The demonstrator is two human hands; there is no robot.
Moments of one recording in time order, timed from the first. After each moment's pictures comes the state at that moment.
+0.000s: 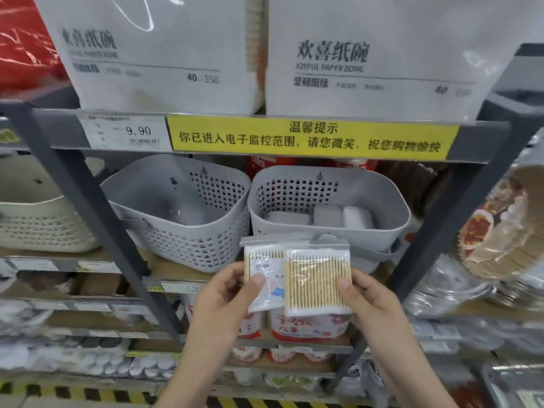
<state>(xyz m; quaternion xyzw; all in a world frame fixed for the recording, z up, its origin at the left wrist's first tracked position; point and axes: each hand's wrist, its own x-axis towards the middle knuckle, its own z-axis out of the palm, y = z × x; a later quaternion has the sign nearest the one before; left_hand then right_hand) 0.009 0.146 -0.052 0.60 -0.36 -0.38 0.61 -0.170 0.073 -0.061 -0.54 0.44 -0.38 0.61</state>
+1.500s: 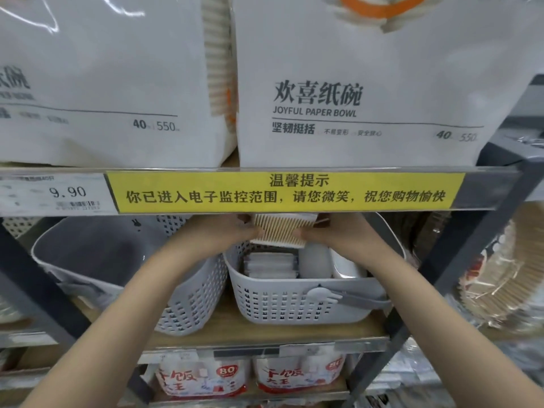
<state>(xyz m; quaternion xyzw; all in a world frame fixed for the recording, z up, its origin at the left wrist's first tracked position) 0.088 -0.033 0.011 0.69 -0.64 -0.22 0.26 -0.121 -0.100 -0.005 -0.76 0.46 -0.27 0.36</state>
